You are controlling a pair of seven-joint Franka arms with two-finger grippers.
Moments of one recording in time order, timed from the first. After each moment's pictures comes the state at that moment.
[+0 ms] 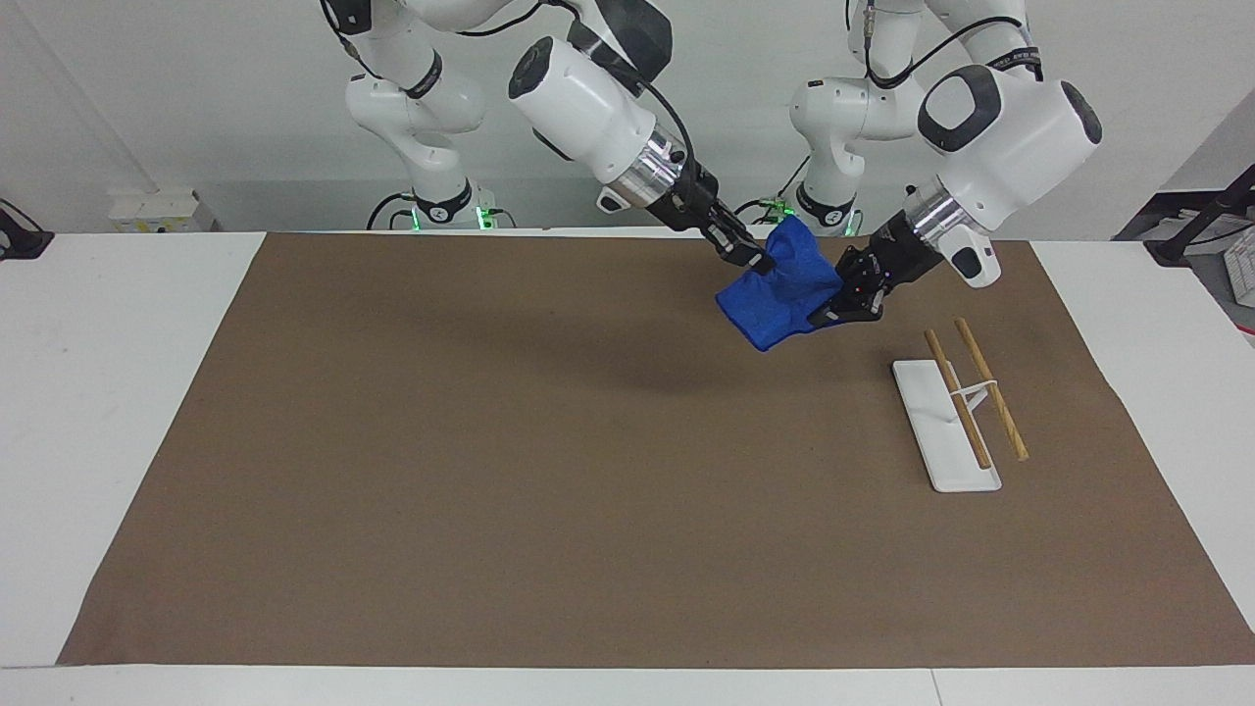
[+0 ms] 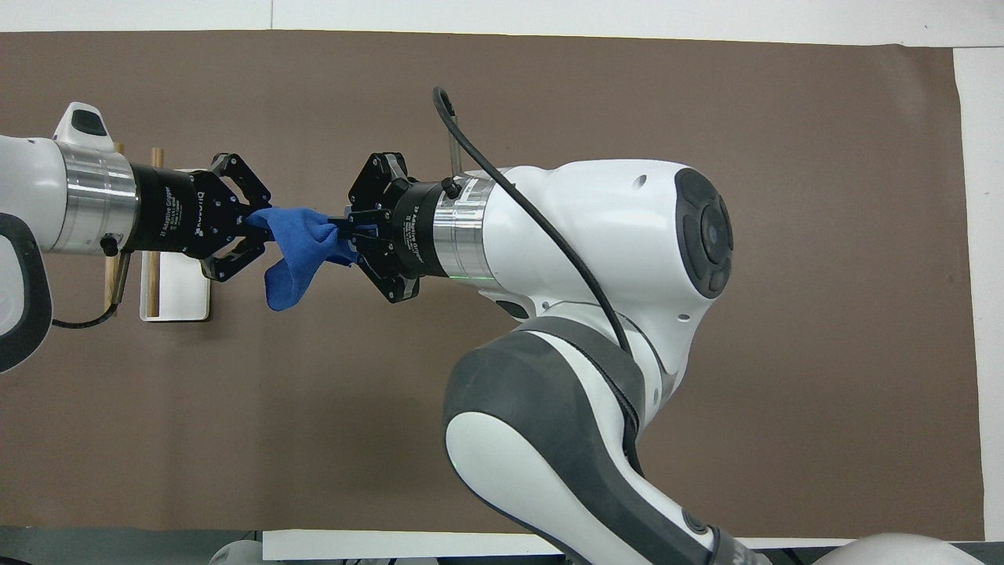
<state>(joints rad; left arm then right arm) -0.18 -0.10 -0.08 -1.99 -0.61 2.00 -1.30 -0.05 0.24 0.80 -1.68 0.58 2.48 1.70</state>
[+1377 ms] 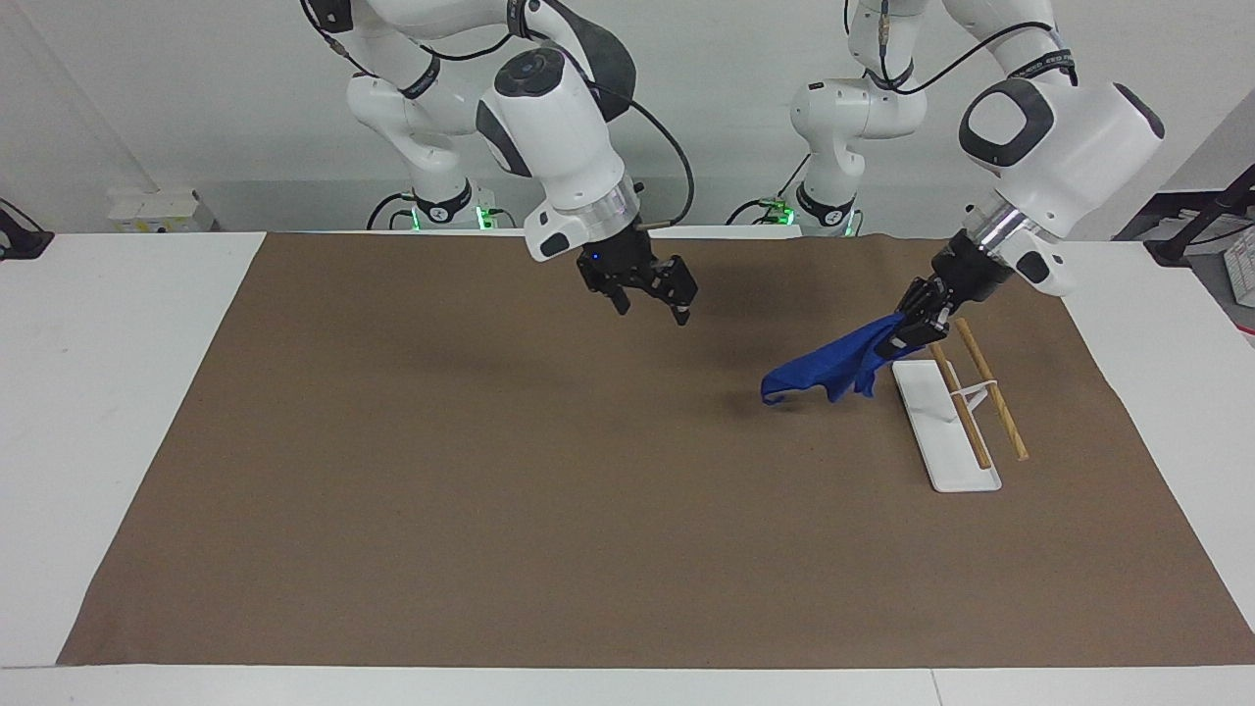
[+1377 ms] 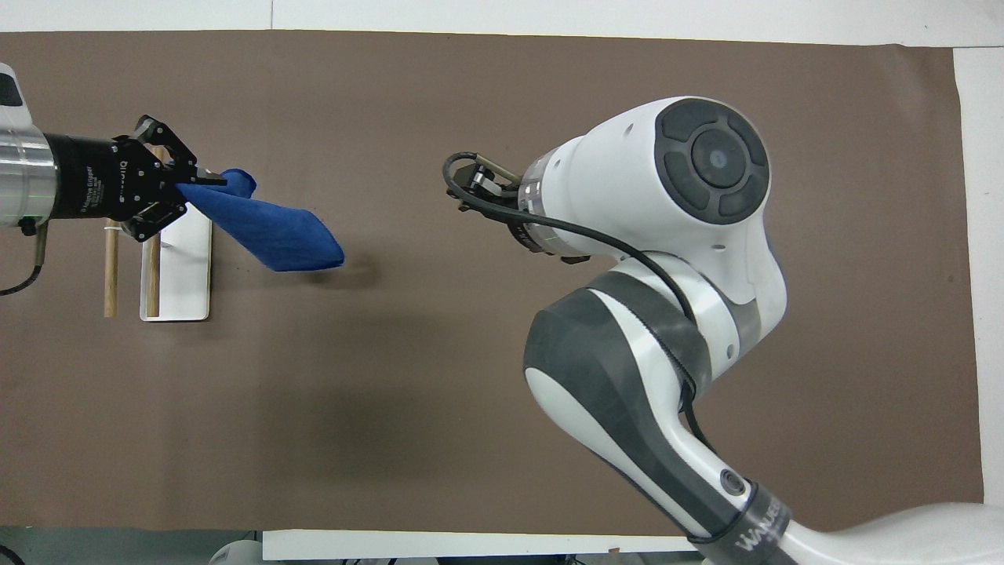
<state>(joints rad) -0.06 -0.07 -0.06 -1.97 -0.53 2.09 -0.87 -0.18 0.22 0.75 -1.67 0.04 2.05 0.92</state>
